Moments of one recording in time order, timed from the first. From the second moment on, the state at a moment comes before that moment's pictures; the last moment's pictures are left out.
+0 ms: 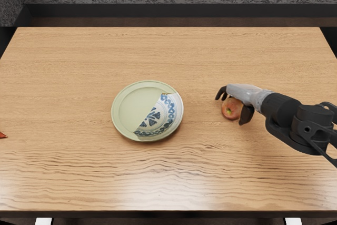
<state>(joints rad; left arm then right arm) -0.08 0.00 0.17 -0.18 -0.10 -0.06 0.22 0.56 -0.52 0.75 1.64 -1.65 0.36 -0.61</state>
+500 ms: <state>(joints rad) -0.08 0.00 0.17 -0.18 -0.09 -0.06 0.22 0.56 -0.52 0.74 1.63 -1.66 0.35 -0.61</state>
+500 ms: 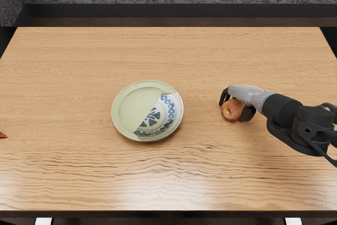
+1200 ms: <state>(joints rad) -0.08 0.00 0.17 -0.18 -0.09 -0.06 0.22 0.56 -0.52 0.74 1.62 -1.65 0.34 -0.61</state>
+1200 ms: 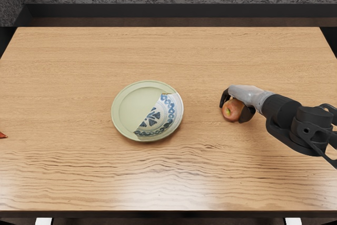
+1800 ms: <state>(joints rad) -0.08 0.00 0.17 -0.18 -0.09 -0.06 0.22 0.66 -0.47 0.76 1.63 -1.54 0.34 -0.61</state>
